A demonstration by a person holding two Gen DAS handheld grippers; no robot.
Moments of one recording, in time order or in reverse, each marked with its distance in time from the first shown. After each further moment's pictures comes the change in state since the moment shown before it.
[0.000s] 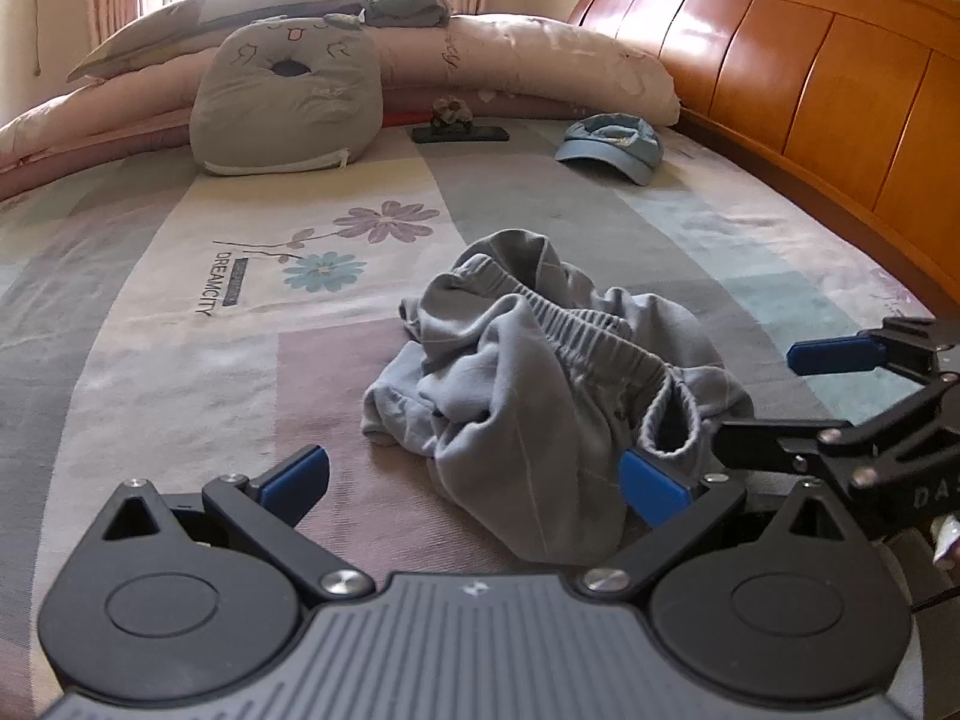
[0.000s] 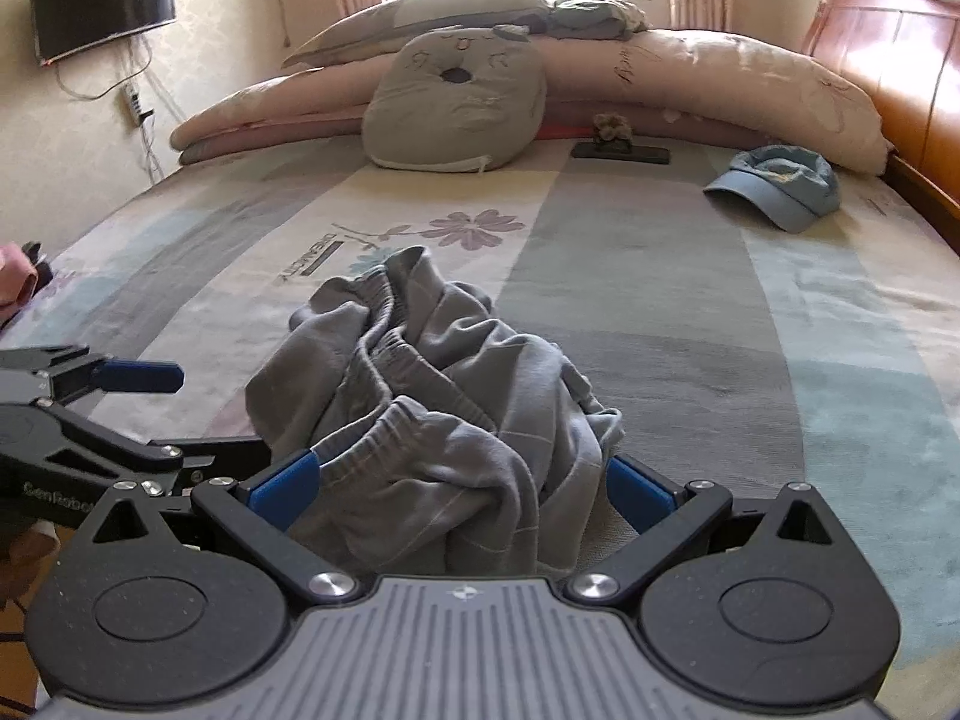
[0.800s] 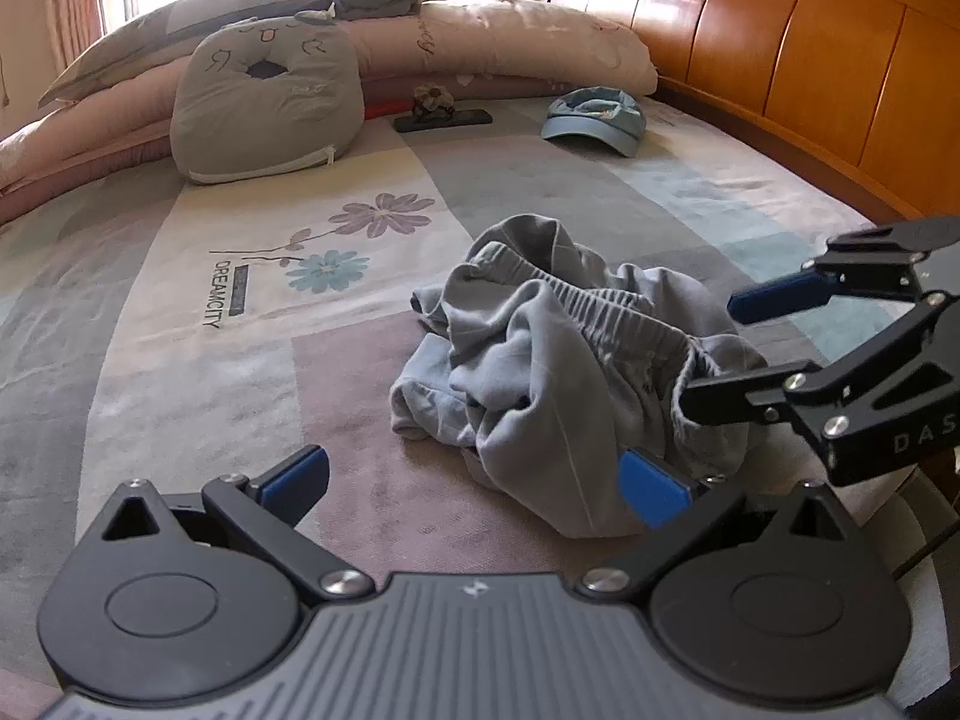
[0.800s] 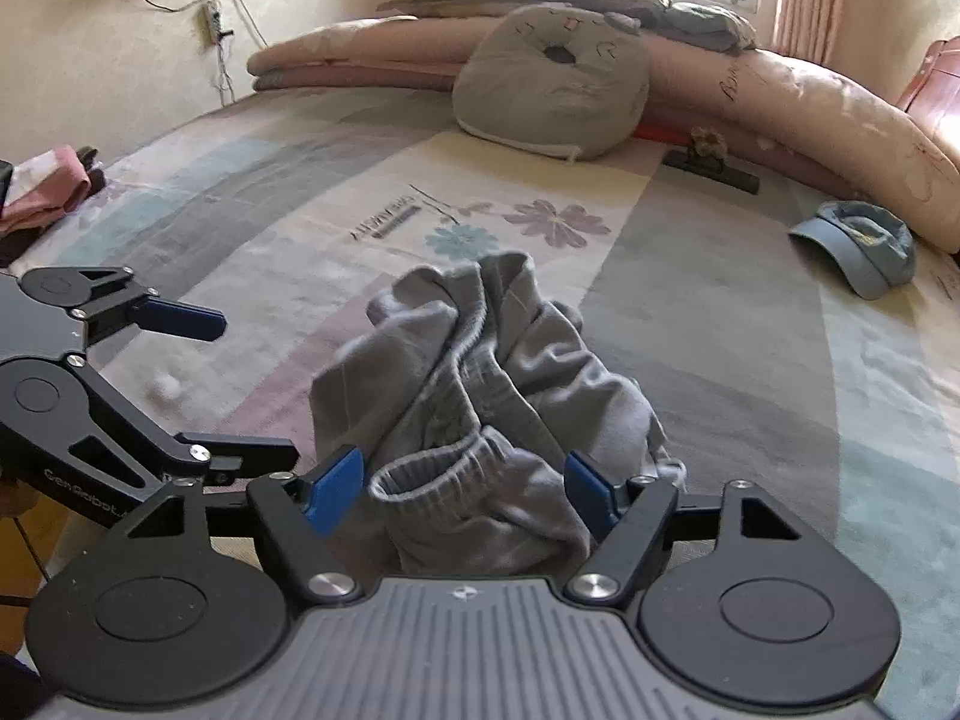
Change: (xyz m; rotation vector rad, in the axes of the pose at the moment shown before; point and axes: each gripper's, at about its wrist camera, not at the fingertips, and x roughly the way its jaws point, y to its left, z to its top) left arm -0.002 0.015 0.006 0.095 0.035 -0.025; right arm 0.012 0.028 0.027 -0.179 0.063 0.090
